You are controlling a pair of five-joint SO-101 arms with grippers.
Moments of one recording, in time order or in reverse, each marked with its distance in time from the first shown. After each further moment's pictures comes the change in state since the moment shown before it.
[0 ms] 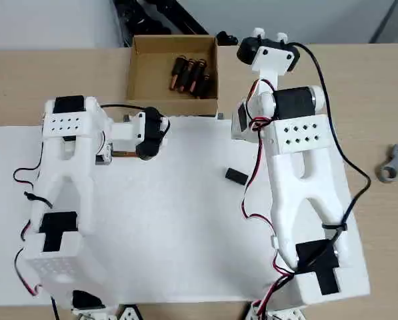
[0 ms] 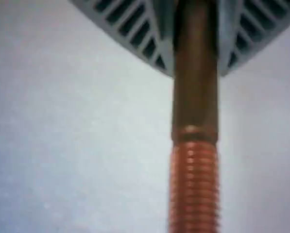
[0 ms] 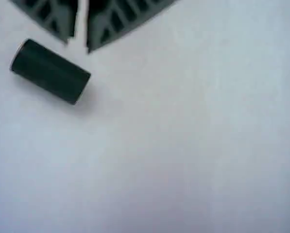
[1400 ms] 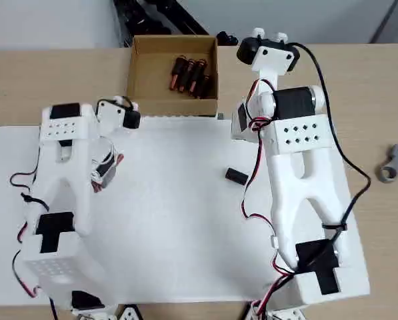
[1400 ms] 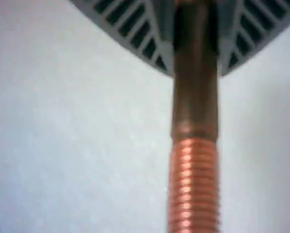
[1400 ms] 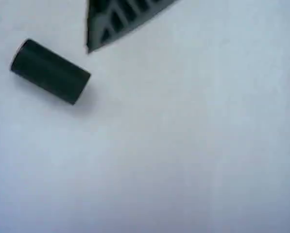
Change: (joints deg) left arm -1.8 -0.2 2.9 11.3 56.6; right arm 0.0 0.0 0.0 0.0 0.0
